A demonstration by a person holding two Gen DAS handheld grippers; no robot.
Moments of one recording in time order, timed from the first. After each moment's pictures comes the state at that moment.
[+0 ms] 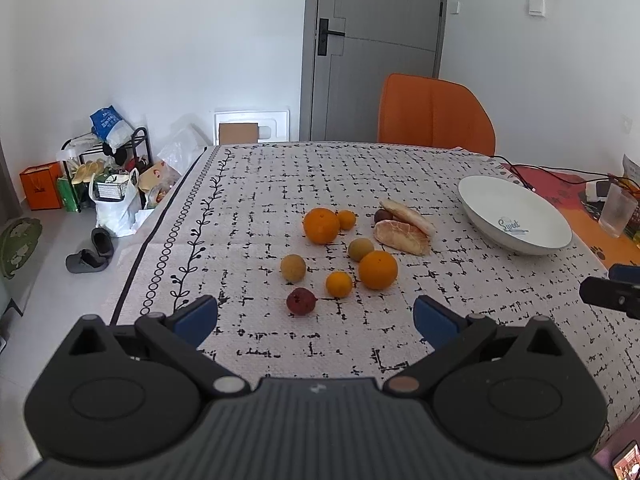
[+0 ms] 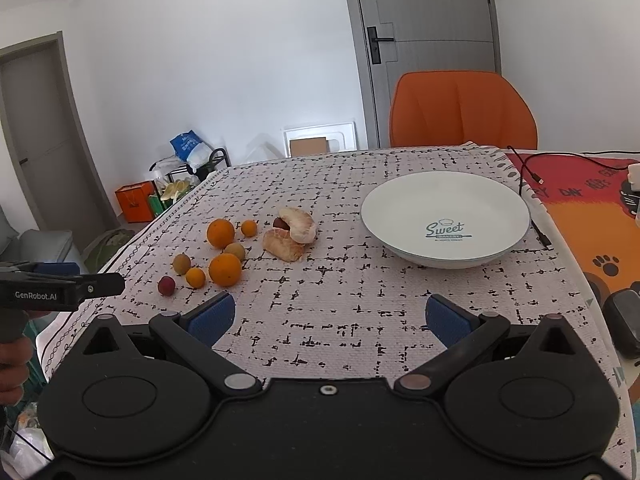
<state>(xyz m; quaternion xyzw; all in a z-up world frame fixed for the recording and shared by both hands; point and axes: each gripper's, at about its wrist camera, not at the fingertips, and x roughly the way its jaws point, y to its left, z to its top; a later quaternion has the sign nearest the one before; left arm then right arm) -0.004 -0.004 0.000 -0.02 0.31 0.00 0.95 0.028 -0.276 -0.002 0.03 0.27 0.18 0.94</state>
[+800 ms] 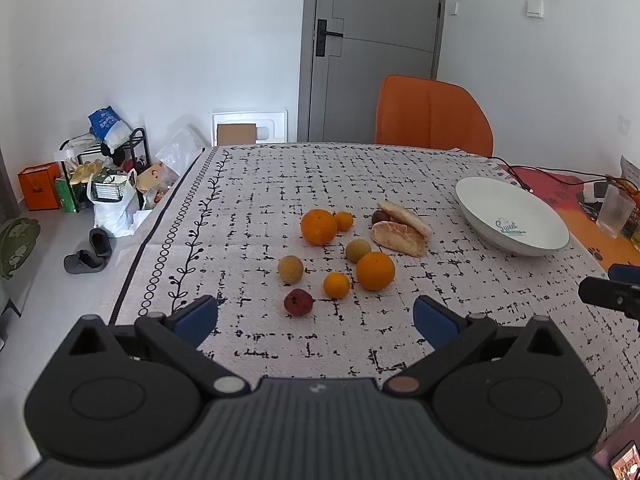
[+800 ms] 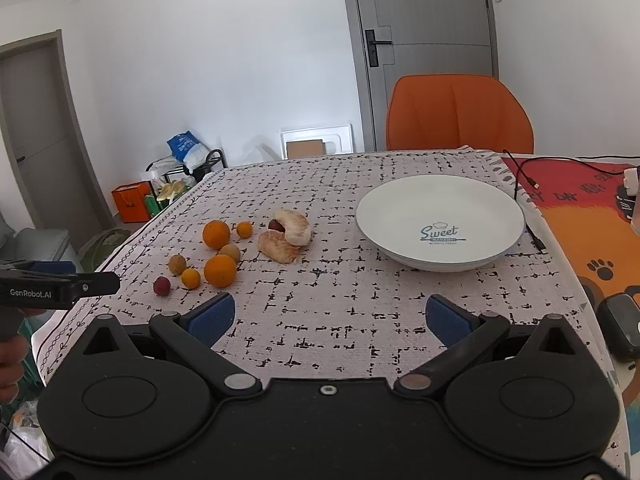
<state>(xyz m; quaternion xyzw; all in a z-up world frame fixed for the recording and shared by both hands) -0.003 -0.005 0.001 -0.02 0.30 -0.01 0.95 0.026 -0.278 -0.001 0.02 0.27 0.17 0.95</state>
